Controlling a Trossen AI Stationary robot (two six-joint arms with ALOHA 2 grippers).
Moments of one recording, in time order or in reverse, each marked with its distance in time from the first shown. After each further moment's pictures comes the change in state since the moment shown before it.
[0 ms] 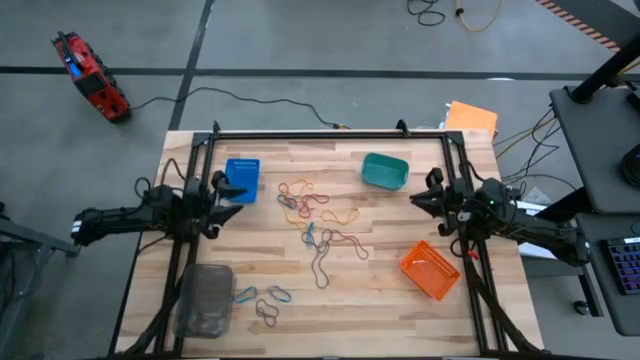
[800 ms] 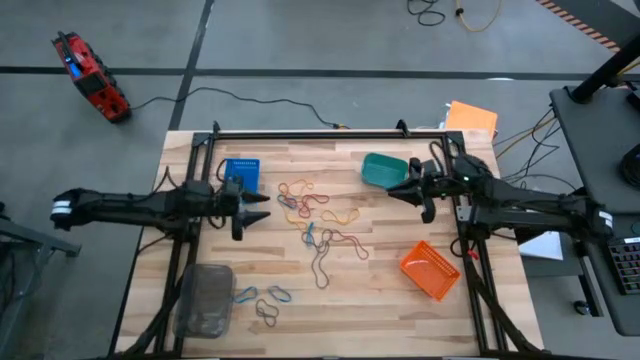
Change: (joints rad) left arm -0.010 0.533 0.219 -0.208 -0.057 -0.009; right arm 0.000 0.637 0.389 -0.072 -0.039 0.016
